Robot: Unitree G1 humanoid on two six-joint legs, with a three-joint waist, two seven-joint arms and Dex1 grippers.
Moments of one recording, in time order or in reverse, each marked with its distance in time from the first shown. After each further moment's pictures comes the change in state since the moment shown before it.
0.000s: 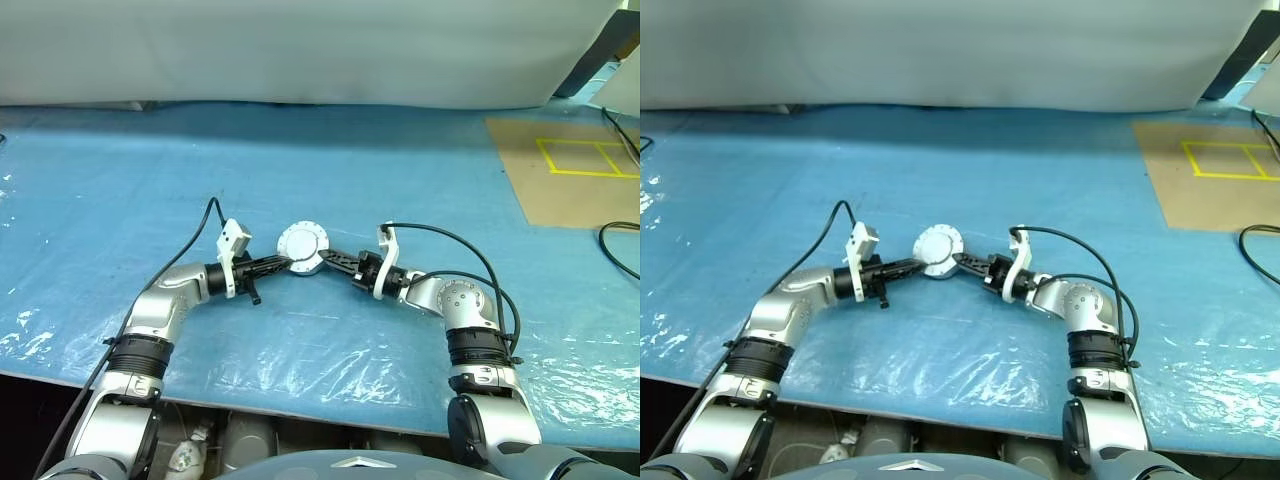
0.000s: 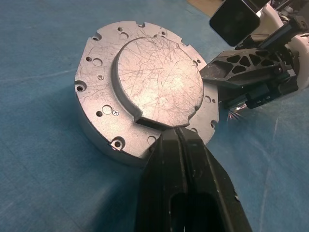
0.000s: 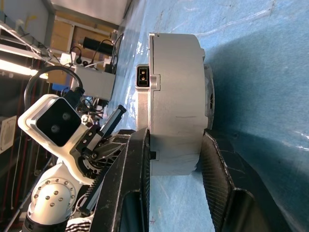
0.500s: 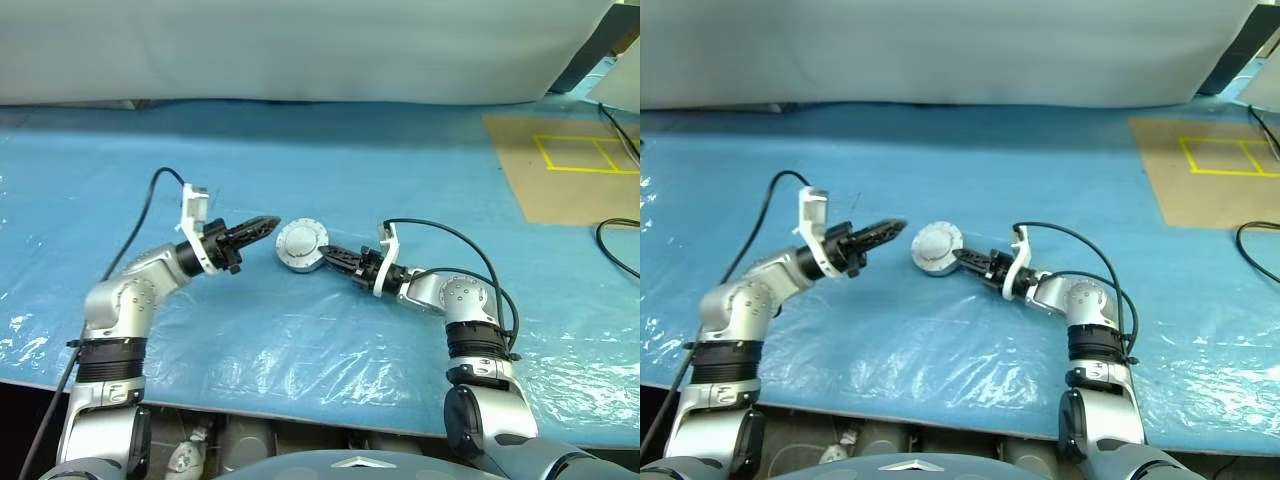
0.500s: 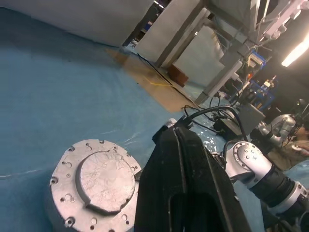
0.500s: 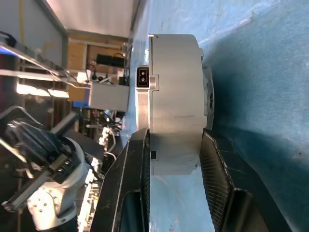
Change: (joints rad) left arm 0.042 0.021 0.287 -0.317 -0.443 0.407 0.117; right arm -0.022 0.014 -0.122 0.068 0.095 0.096 -0.042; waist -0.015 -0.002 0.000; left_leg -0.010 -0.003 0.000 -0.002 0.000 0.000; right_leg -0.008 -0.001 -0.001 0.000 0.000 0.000
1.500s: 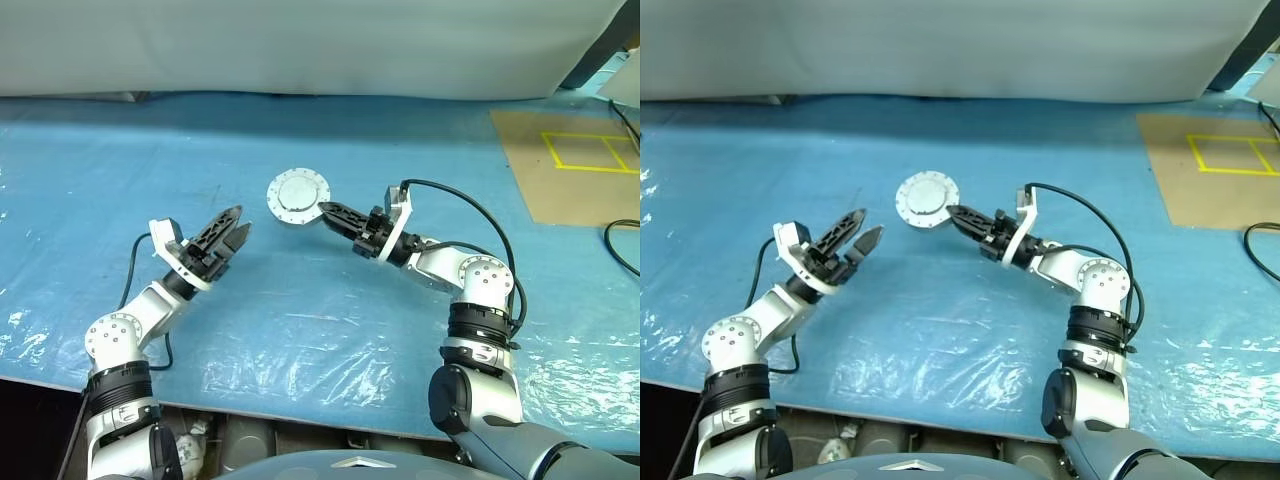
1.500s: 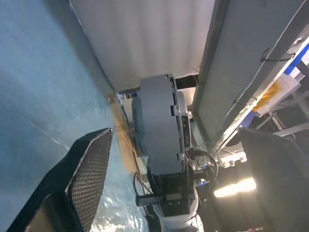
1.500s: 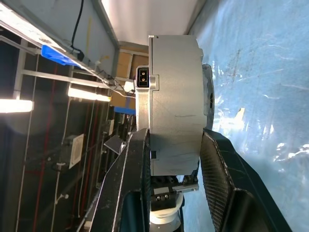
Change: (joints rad) left arm 0.066 -0.194 0.263 0.171 -0.490 0.289 0.346; right arm -0.119 0.076 -0.144 -0.154 0.299 0.140 -0.251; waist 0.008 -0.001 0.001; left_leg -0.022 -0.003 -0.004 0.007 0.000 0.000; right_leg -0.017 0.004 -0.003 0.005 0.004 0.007
